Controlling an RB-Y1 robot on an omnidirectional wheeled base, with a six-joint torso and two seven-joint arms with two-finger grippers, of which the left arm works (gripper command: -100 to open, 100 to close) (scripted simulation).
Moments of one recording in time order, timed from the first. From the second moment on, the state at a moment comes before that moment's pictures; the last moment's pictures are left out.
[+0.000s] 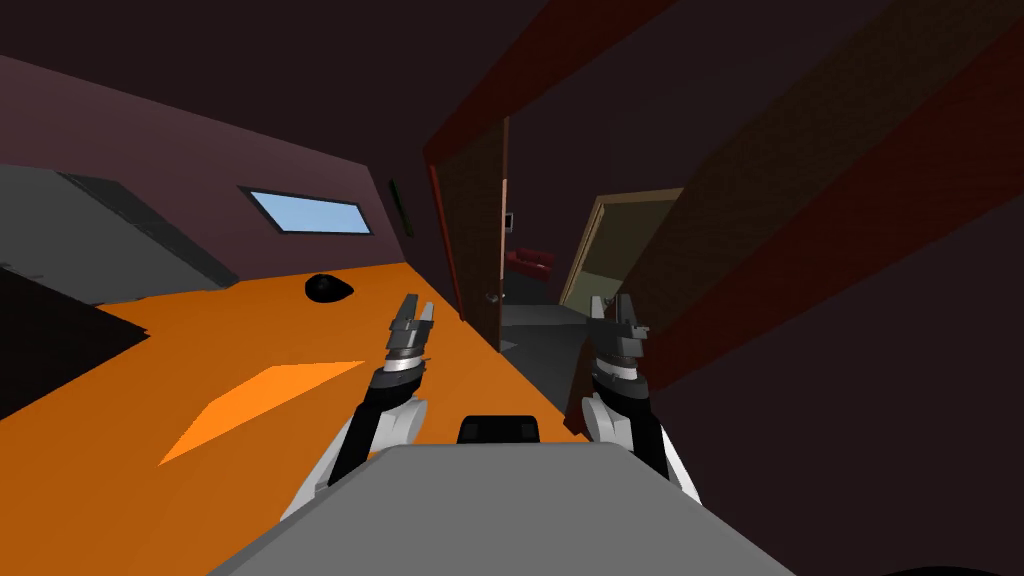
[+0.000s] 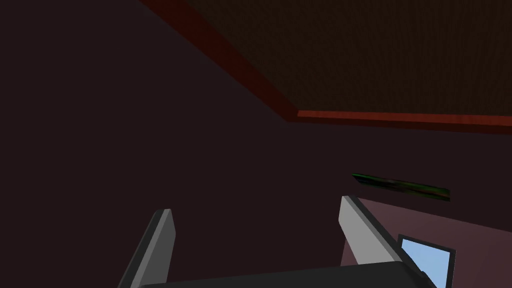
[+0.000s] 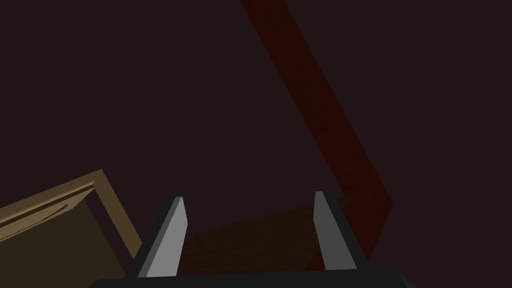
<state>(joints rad) 0.51 0.05 -0.06 -2.24 0.00 -0.54 -0.13</state>
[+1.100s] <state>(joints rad) 0.43 0.07 -0.13 -1.96 -0.01 -0.58 -0.10</state>
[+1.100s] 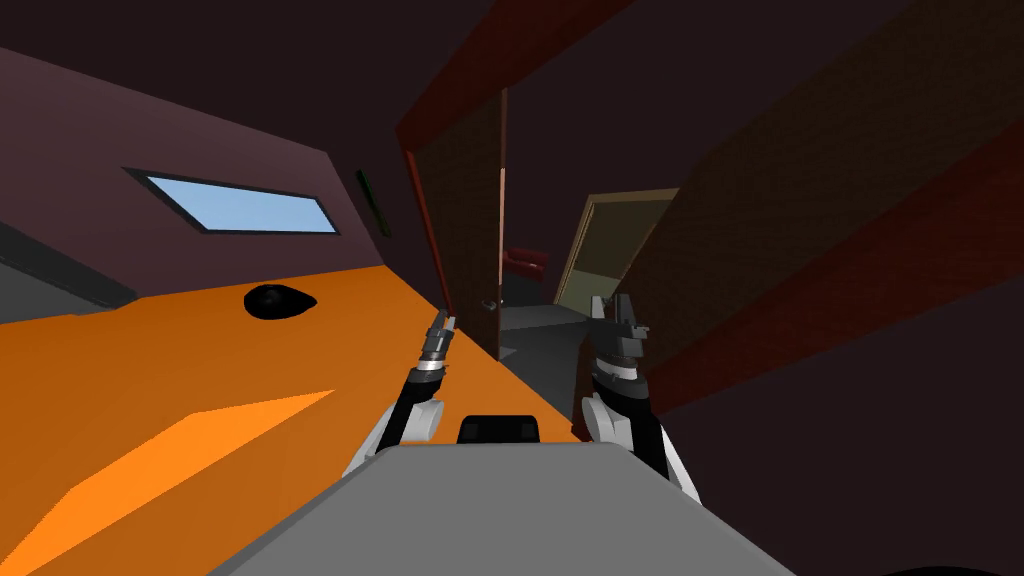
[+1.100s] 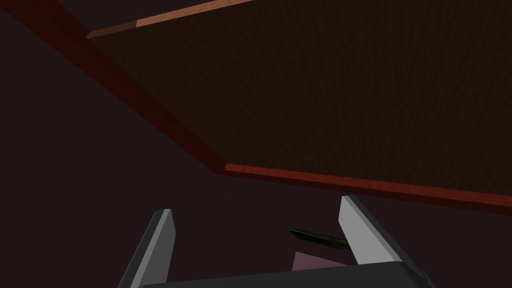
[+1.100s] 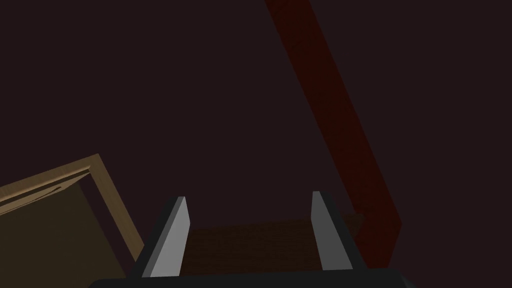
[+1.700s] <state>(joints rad) 0.38 0.08 -0.17 -1.77 -0.01 -0.61 -0.07</state>
